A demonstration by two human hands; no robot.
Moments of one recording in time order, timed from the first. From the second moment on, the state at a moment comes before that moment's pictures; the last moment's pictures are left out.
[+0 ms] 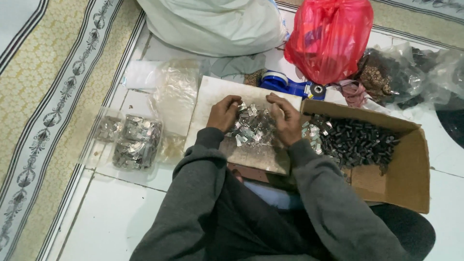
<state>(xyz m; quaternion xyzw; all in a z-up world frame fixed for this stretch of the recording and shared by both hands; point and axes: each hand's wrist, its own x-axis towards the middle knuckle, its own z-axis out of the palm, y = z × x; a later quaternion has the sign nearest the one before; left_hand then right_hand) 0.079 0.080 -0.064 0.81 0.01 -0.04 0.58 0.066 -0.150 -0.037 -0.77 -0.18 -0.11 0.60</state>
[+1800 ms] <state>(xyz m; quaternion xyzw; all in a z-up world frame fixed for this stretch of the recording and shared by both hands) -0.016 -0.144 -0.033 0.38 0.32 0.06 0.87 0.024 -0.210 -0.071 -0.72 0.22 0.01 0.66</state>
